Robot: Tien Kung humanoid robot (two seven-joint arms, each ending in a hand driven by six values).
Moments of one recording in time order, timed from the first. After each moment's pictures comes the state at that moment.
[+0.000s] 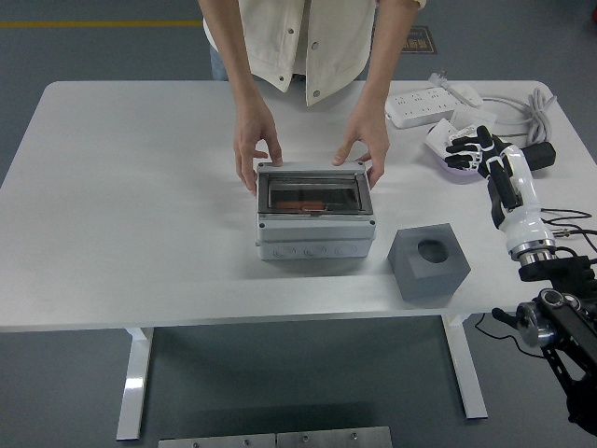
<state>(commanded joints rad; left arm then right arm) 0.05 0.26 -0.86 -0.18 0.87 0.10 0.13 0.14 -0.32 1.23 1.36 -1.05 -0.23 0.35</state>
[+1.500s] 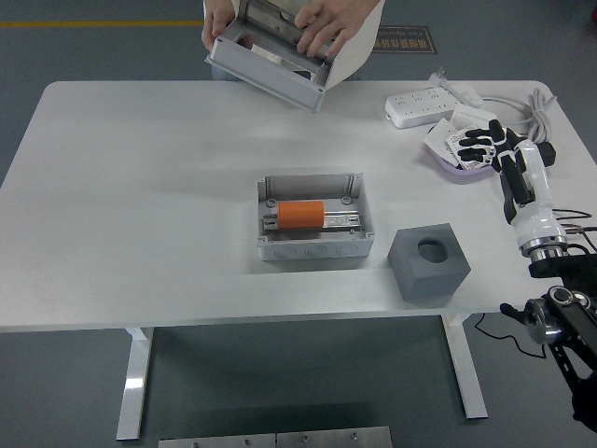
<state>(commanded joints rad) 0.05 0.26 -0.84 -0.18 0.85 0.11 0.13 0.13 -0.32 1.29 1.38 -1.08 -0.24 0.34</state>
